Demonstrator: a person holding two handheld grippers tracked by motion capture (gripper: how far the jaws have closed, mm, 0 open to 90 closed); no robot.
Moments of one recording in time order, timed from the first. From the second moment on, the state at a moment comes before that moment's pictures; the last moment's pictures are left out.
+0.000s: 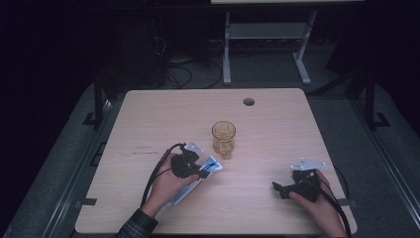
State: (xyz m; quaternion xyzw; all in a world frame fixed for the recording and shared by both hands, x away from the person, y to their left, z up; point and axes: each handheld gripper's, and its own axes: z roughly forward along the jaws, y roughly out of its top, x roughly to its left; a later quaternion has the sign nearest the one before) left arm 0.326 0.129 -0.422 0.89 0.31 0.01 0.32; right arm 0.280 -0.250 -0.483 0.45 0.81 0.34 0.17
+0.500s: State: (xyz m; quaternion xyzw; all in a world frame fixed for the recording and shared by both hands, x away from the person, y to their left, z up) left arm 0.326 0.160 -0.403 0.86 0.29 -0.02 0.41; right arm 0.280 -0.250 -0.483 0.45 0.81 0.34 0.17
